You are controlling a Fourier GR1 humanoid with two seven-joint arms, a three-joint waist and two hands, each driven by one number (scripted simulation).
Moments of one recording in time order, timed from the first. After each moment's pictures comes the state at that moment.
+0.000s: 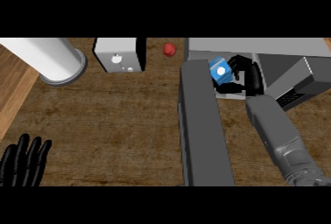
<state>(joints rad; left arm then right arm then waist) 0.51 0.10 -0.19 -2.28 0.05 0.04 -0.12 -0.86 -0.18 -0.21 -0.35 0.21 -0.35 -0.62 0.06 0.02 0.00</state>
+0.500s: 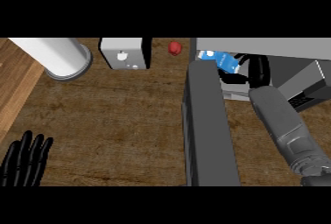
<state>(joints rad) 0.48 0.12 -0.17 -2.26 0.04 0.03 -0.12 -0.97 -0.23 -0.19 -0.21 0.31 -0.61 -0.63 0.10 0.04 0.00</state>
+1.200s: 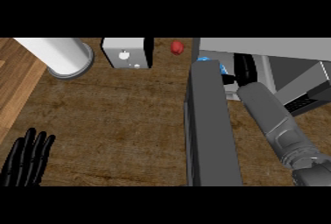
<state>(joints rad) 0.46 0.13 -0.17 -2.25 0.01 0.02 -0.10 -1.06 -0.19 -0.15 -0.10 0.37 -0.58 -0.59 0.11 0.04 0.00</state>
